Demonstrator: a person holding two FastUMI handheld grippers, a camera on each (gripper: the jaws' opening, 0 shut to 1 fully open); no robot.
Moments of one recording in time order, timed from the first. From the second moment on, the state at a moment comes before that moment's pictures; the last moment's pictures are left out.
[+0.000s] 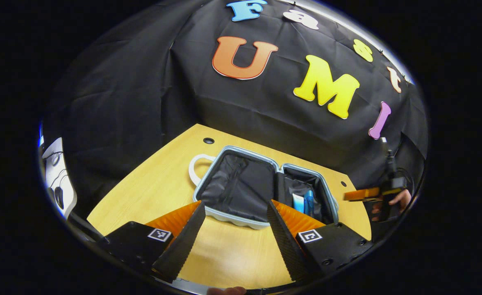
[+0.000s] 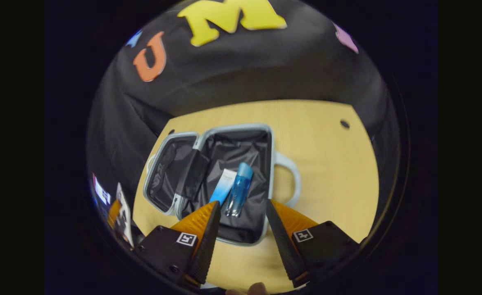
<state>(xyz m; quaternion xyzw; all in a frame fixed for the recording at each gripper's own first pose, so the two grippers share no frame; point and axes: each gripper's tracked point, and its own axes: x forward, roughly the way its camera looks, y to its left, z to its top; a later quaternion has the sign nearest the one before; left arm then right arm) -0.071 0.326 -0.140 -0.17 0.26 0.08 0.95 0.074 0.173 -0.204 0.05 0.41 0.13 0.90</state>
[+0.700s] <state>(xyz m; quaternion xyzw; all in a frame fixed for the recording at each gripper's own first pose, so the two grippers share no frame) 0.052 0.466 -0.265 -0.30 0.31 0.15 0.89 0.007 0.062 -0.049 -0.04 0.16 0.03 0.99</state>
